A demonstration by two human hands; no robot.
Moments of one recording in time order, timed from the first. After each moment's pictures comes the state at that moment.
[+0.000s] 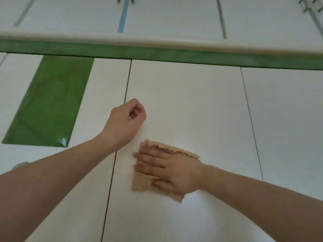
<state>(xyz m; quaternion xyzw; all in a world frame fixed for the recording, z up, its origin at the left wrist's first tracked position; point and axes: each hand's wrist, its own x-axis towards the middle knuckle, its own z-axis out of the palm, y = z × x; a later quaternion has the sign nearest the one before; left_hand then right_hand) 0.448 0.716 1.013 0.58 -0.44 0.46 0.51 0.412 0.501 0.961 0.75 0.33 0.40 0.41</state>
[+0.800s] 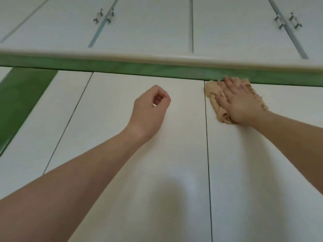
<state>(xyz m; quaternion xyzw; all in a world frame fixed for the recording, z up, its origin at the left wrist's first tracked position) 0.349 0.516 1.075 0.45 -0.46 0.51 0.57 0.273 0.243 1.177 0.74 -0.07 0.63 0.22</state>
